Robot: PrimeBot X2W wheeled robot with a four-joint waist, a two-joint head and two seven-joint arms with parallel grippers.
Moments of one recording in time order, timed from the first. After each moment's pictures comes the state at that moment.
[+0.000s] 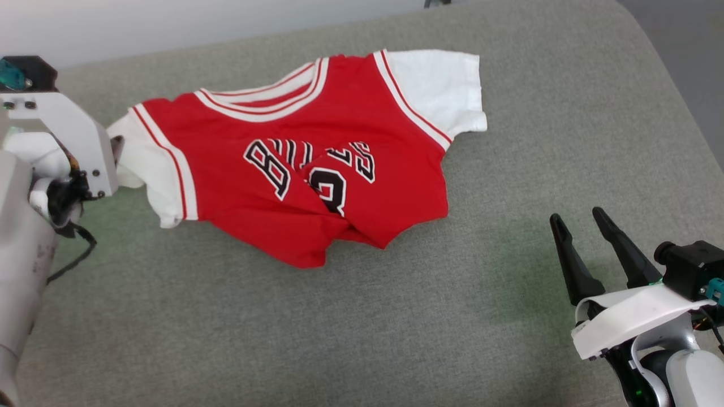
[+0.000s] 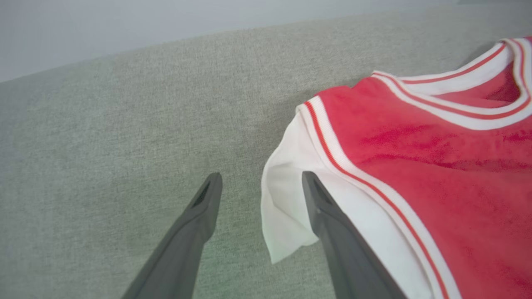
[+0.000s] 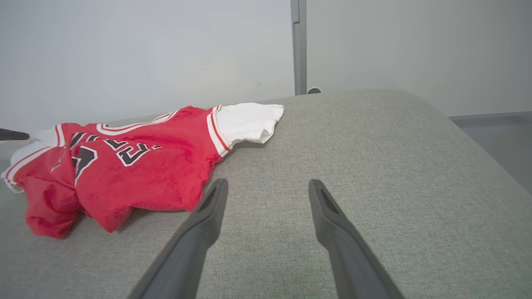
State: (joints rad) left arm -1.10 0.57 -0.68 1.03 -0.84 -0.04 0.41; right arm -0.20 -0.18 0.11 0.02 0.39 0.13 0.02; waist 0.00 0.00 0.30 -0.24
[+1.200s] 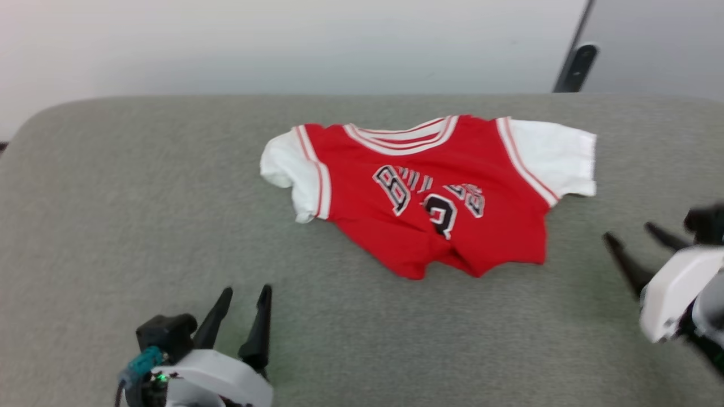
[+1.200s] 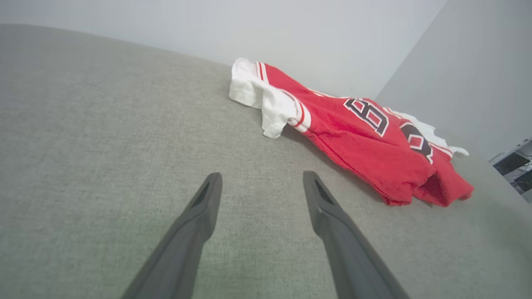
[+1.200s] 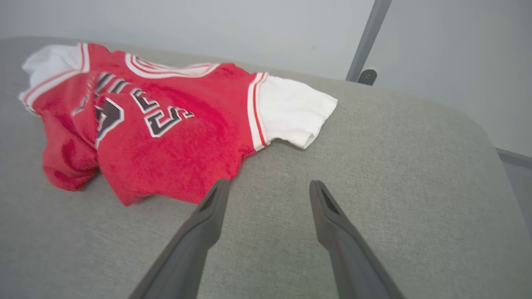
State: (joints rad) left arm -0.20 0.44 -0.54 0.23 -0.86 0.16 -0.26; right arm -0.27 -0.41 0.13 0.12 0.44 0.13 0.35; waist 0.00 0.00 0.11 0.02
